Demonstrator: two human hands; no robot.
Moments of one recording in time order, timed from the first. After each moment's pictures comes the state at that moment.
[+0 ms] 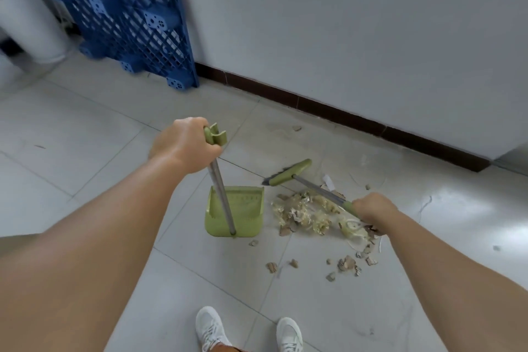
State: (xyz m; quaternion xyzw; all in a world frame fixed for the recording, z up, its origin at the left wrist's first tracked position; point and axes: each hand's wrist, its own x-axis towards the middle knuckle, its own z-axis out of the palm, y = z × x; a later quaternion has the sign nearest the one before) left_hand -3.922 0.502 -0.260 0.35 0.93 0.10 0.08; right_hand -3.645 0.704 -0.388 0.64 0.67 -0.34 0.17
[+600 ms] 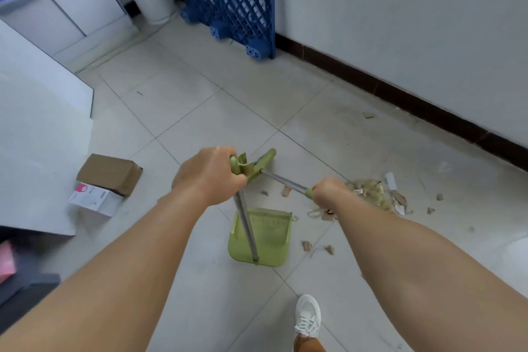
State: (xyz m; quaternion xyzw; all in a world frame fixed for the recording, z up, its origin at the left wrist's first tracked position) left_hand -3.839 0.404 -0.295 0.22 0.96 0.08 0.16; right_hand -3.755 0.605 -0.429 0.42 0.80 -0.31 0.29
